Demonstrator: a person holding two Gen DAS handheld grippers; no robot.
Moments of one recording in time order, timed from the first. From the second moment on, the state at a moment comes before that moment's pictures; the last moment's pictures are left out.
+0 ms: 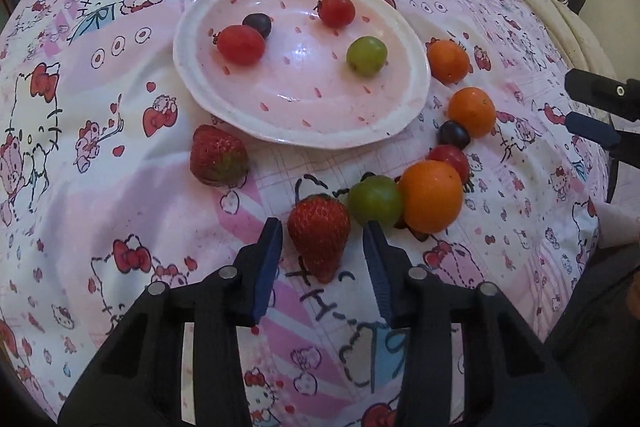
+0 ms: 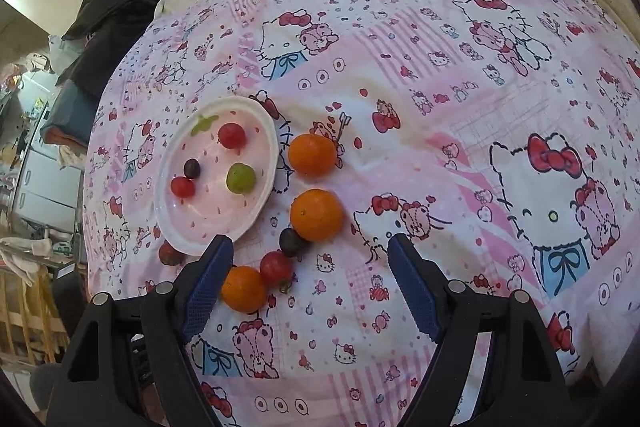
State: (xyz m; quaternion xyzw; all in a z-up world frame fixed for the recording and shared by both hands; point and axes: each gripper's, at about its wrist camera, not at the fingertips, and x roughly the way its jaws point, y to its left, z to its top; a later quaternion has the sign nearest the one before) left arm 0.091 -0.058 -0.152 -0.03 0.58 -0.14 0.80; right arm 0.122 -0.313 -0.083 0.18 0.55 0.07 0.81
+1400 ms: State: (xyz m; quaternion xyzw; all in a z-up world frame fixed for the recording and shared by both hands) left arm 0.069 0.025 -0.077 -0.13 0.55 -0.03 0.83; right arm 0.153 -0.268 -0.174 0.25 0.67 0.09 0.70
